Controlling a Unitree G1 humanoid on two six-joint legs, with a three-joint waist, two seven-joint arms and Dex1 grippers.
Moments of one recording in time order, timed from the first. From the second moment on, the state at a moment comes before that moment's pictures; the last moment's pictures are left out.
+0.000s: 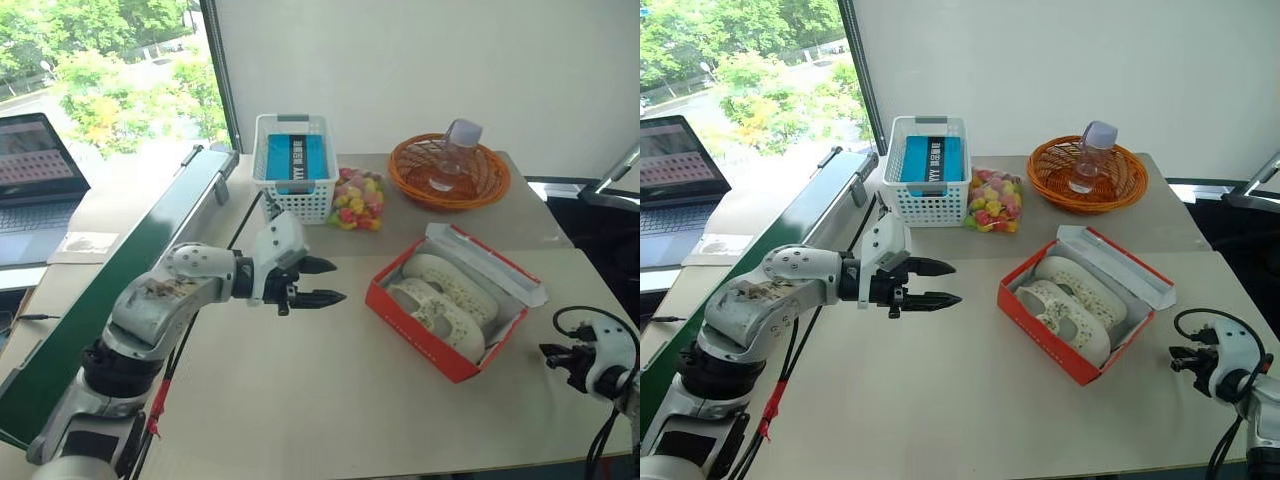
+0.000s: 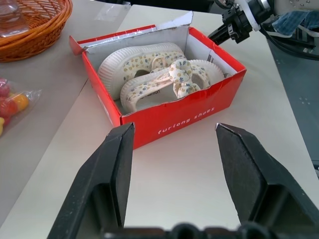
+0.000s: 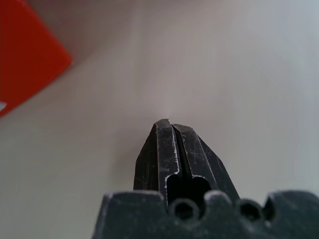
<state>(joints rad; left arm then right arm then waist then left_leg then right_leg) -0.58 0.63 -0.18 -0.42 -0.51 0.86 -0.92 -0.10 -0.74 -0.46 0.55 0.16 0.32 0.76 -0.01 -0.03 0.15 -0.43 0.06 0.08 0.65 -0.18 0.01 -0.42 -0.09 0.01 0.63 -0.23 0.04</state>
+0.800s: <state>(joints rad) -0.58 0.67 -0.15 -0.51 -0.59 0.97 -0.84 -0.42 -0.63 -0.39 0.92 0.24 -0.05 0.72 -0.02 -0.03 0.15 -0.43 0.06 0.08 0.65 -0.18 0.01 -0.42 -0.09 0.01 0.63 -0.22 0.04</state>
